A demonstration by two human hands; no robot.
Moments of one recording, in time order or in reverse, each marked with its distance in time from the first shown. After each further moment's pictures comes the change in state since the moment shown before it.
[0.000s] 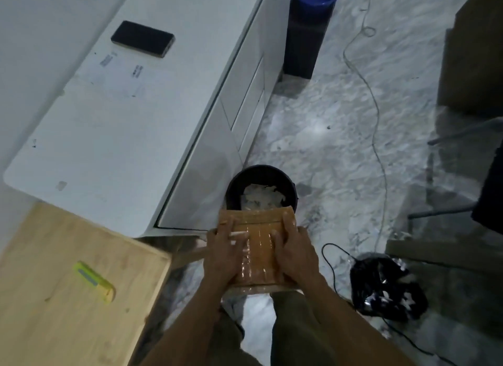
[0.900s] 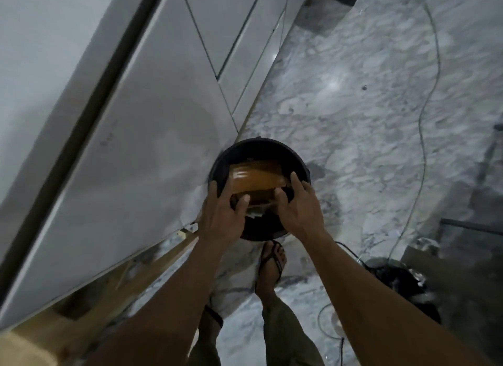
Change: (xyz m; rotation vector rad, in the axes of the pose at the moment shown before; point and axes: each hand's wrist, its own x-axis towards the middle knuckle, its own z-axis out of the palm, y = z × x) left_hand 0.233 -0.034 0.121 0.130 -0.060 -0.044; right_hand 0.271 0.038 0.077 -0.030 -0.116 -0.019
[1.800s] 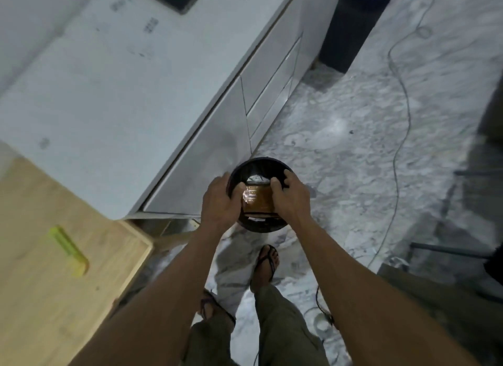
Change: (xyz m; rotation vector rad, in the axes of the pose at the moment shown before) left_hand -0.172 0.082 -0.138 -0.226 0.187 0.017; right_hand -0.155 -0.105 -0.099 0.314 0.037 -0.070
